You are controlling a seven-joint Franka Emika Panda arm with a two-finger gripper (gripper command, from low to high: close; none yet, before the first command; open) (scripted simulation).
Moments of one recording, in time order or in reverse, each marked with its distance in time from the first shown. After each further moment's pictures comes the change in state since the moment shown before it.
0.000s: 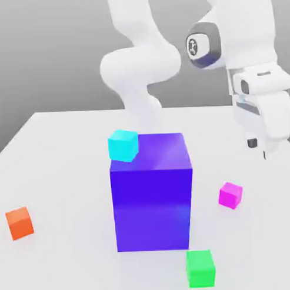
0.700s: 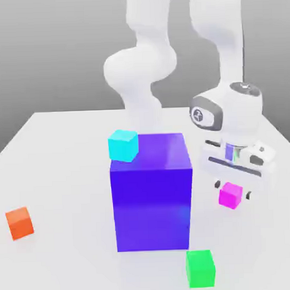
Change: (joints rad) arm 0.158 0.511 0.106 -0.134 0.107 0.423 -0.544
